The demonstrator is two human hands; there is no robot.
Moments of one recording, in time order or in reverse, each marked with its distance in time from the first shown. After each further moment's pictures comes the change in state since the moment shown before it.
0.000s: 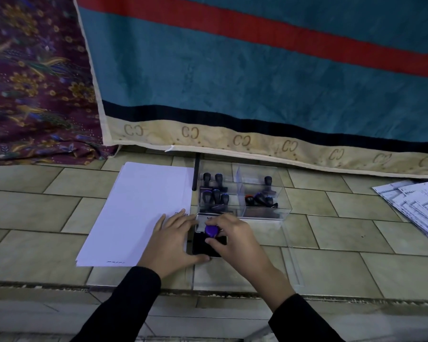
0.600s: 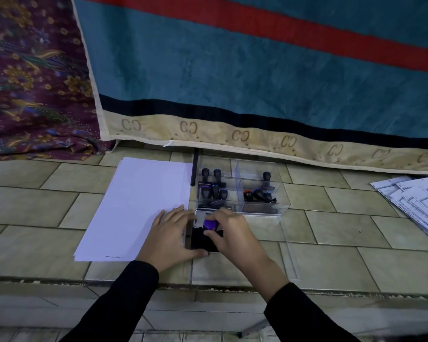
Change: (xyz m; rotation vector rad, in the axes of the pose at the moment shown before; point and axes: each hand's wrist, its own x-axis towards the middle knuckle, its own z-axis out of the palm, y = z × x) left_hand 0.002 -0.003 0.002 -0.045 0.013 0.003; right_hand 0.004 -0.004 0.000 -0.107 -0.003 -0.012
